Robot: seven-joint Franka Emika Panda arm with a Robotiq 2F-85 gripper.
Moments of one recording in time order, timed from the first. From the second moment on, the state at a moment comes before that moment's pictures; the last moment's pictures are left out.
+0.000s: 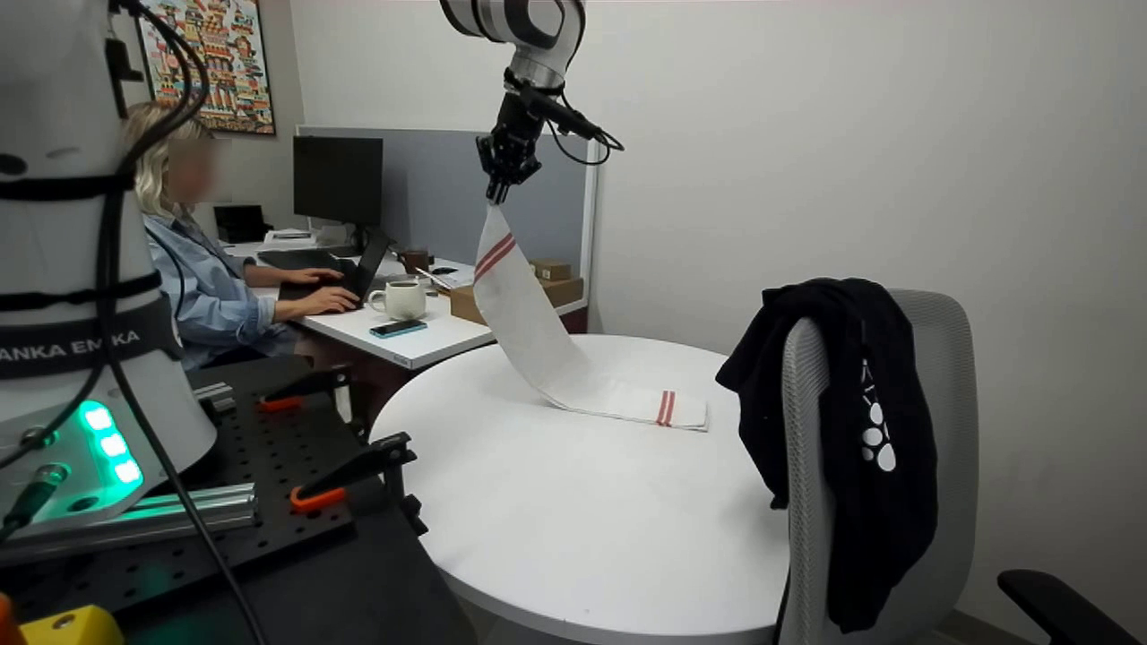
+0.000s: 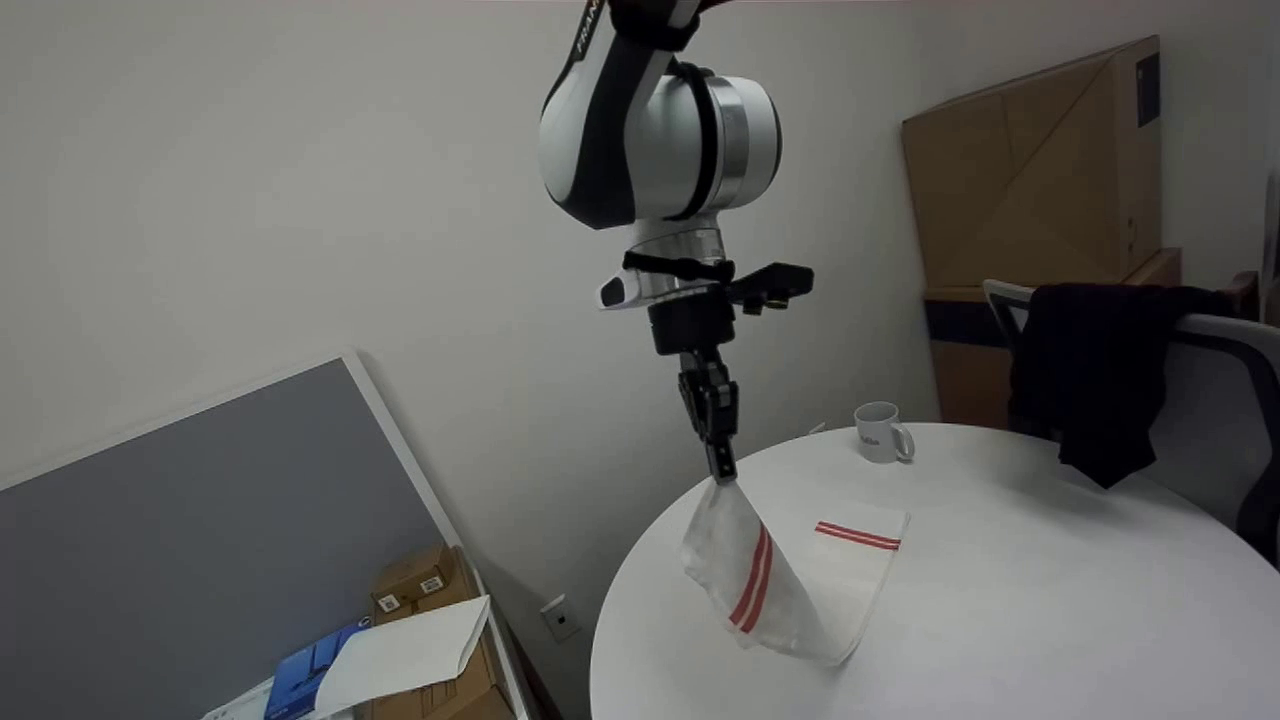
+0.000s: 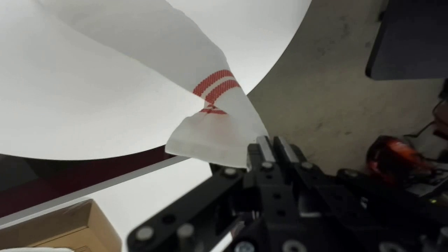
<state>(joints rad) 0.05 0.26 0.29 -1.90 0.16 1.93 -1.34</state>
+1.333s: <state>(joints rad) 0.17 0.22 0.27 -1.94 0.00 1.76 -1.62</state>
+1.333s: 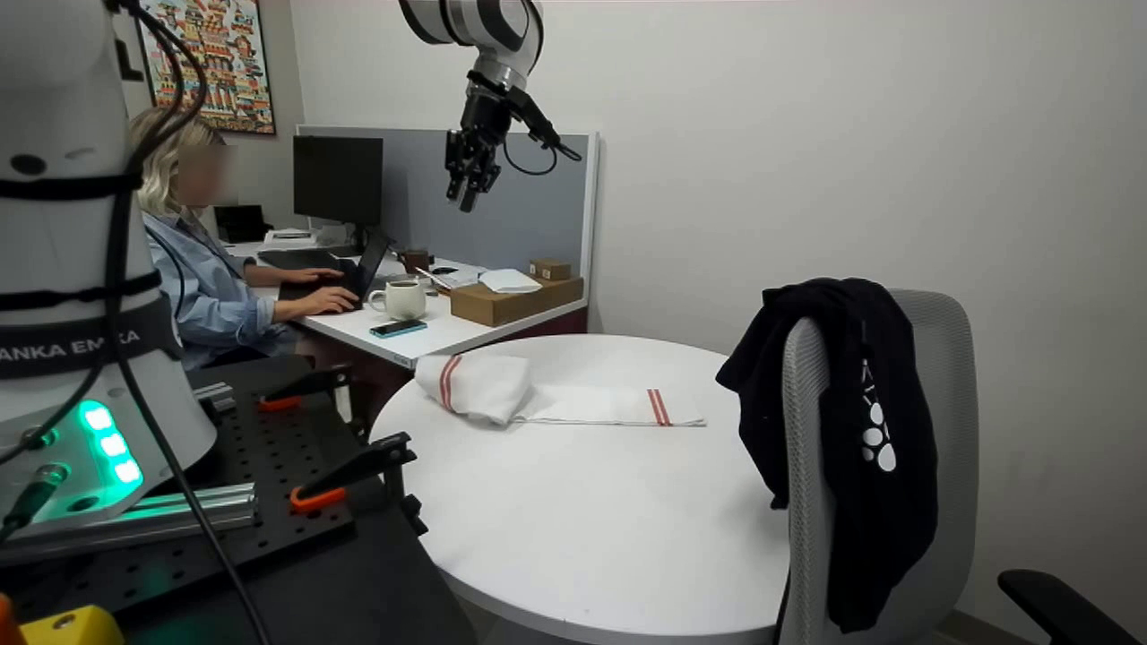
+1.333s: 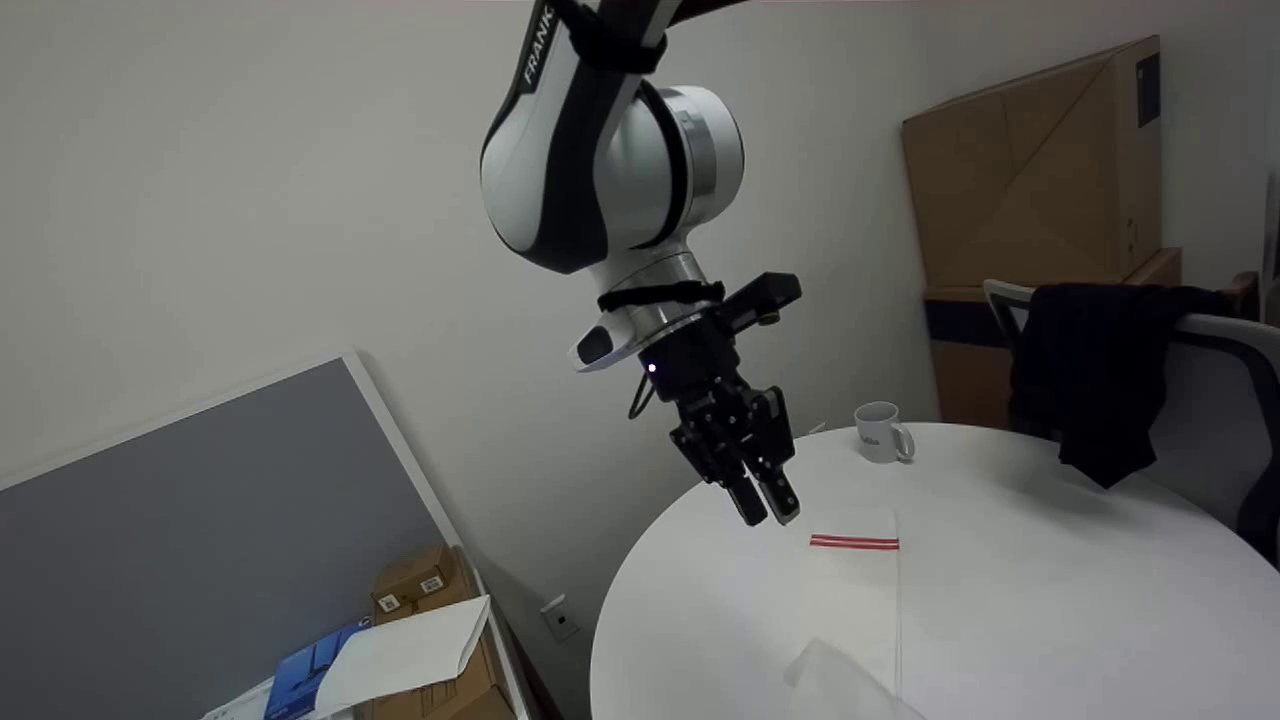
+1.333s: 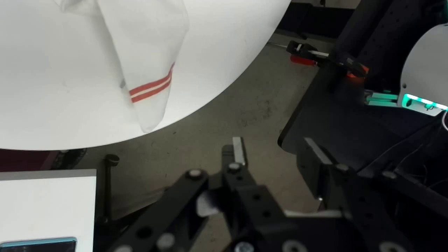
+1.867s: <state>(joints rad) 0.16 0.18 0.25 -1.97 0.03 1.84 -1.53</state>
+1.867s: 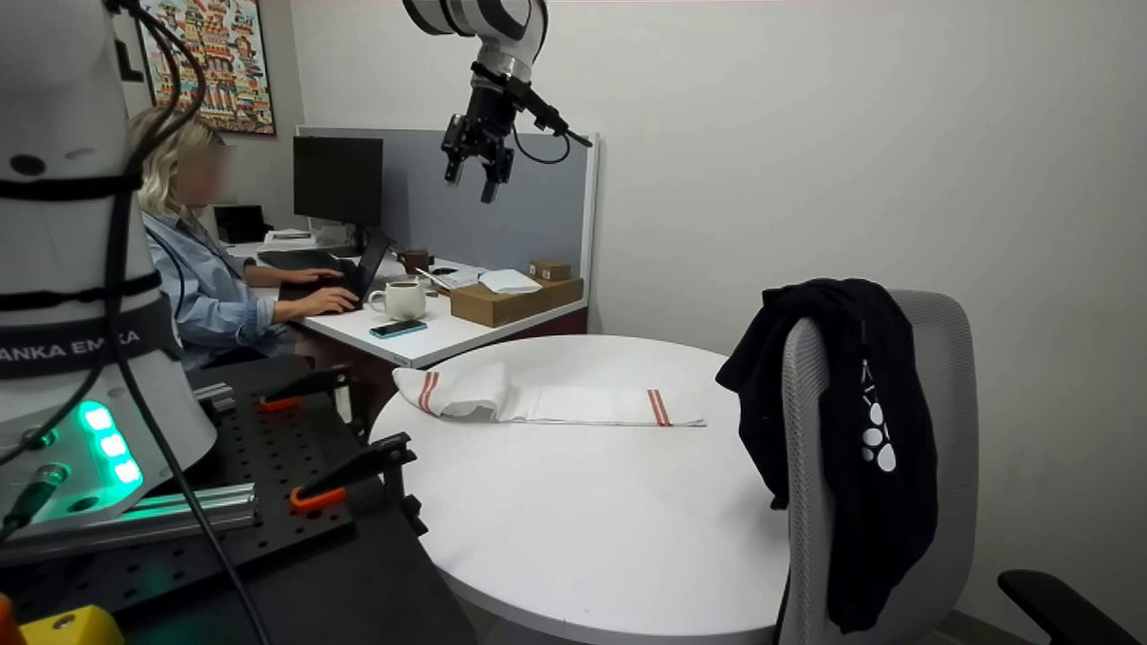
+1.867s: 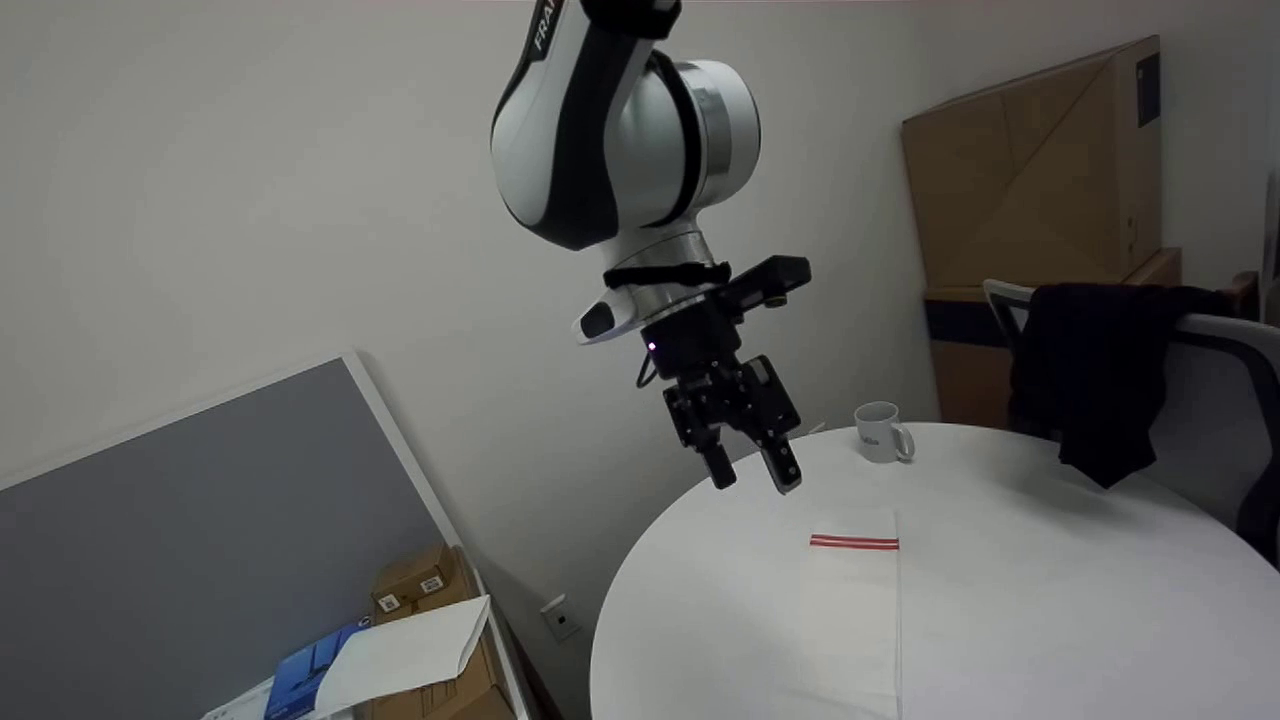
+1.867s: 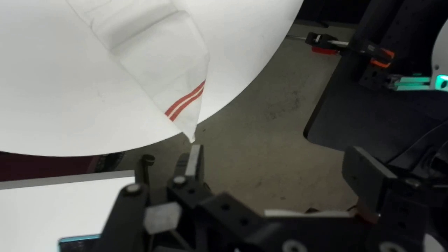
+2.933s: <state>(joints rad) 0.03 0.20 0.09 -2.11 0.09 2.25 -1.04</state>
